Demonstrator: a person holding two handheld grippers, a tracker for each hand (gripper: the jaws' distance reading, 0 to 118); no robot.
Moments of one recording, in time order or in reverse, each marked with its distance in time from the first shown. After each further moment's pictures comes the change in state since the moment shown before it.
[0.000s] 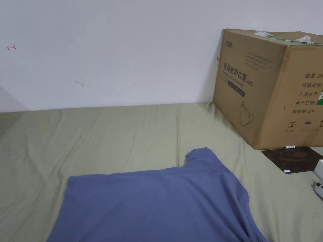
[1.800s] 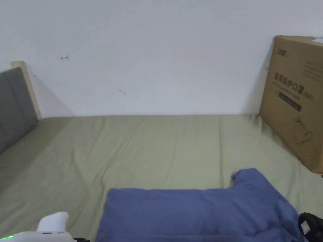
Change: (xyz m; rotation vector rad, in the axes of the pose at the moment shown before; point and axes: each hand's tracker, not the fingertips) left arm -0.009 0.117 -0.089 -0.314 0.013 0.197; right arm -0.101 0.099 0.045 0.675 0.123 0.016
